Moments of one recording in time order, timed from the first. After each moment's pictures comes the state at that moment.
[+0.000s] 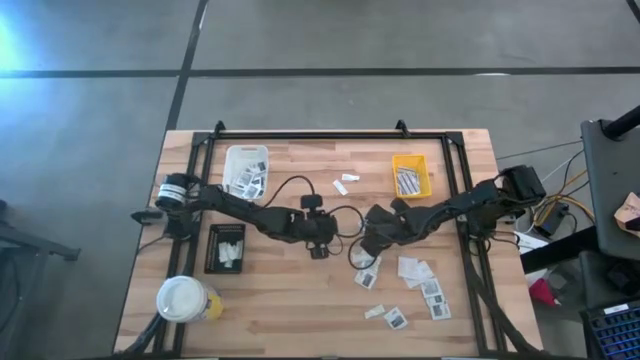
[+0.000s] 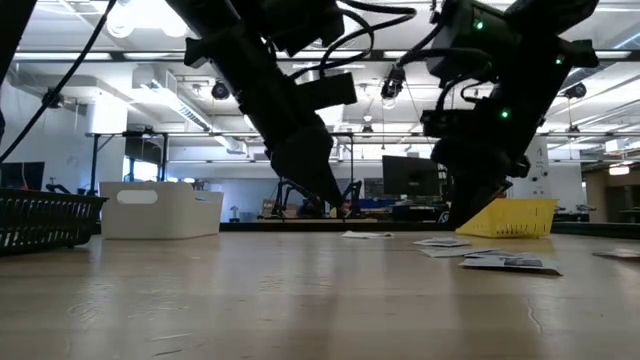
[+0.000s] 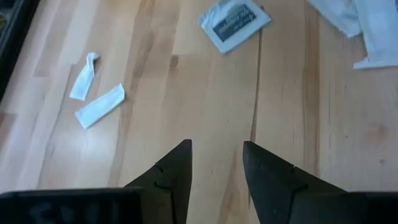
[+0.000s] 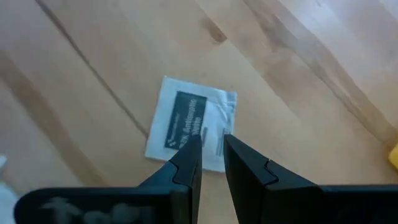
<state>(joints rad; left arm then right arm) -0.13 1.86 1.19 -0.22 -0.45 -0.02 0.18 1.62 0.78 -0.44 0.47 0.81</state>
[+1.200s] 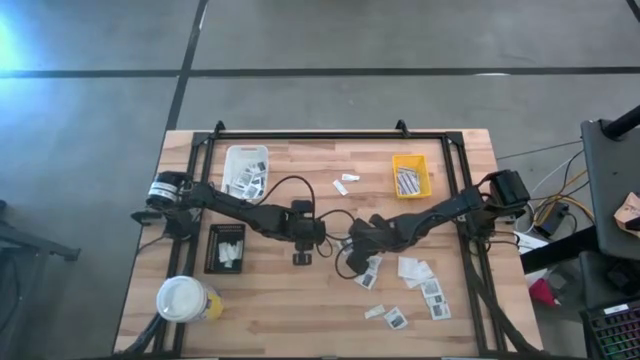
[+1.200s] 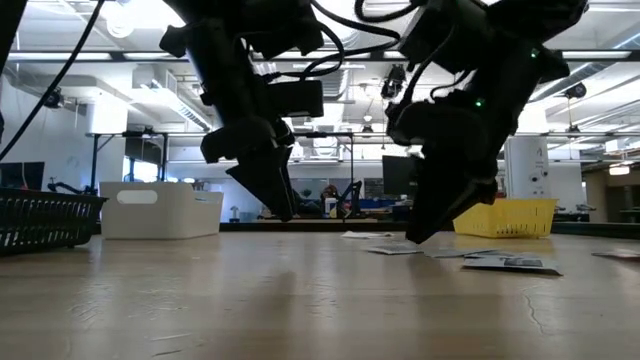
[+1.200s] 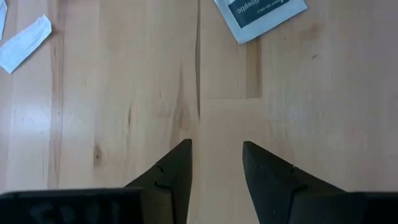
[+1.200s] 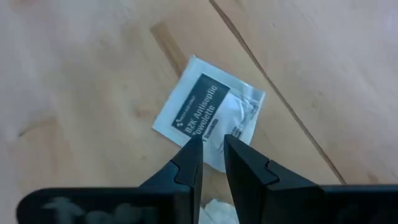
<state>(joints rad) -0.13 1.79 1.15 -0.45 -0.24 -0.05 0.22 1.74 0.86 -0.18 0.20 0.79</state>
